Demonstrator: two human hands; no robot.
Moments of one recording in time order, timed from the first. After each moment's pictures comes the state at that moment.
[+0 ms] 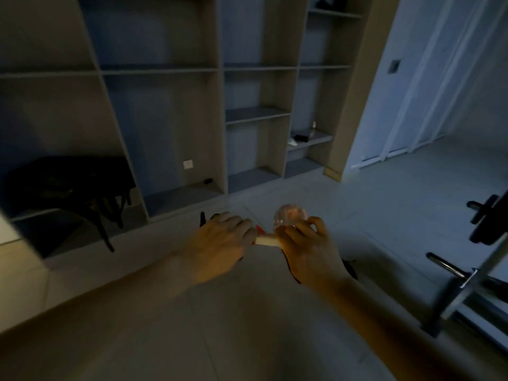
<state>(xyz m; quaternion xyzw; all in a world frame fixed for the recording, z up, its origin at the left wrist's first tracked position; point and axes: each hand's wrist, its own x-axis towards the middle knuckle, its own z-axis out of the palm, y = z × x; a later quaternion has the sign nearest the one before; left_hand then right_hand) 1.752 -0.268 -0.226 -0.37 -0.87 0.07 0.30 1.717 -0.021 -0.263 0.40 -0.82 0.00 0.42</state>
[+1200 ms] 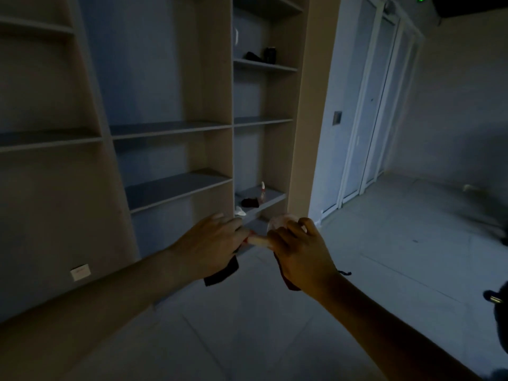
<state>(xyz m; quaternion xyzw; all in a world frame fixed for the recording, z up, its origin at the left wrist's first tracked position) 1.037 -0.142 -0.165 -0.45 -0.83 0.04 0.32 1.056 0.102 -0.205 0.29 -0.83 -0.08 0.46</state>
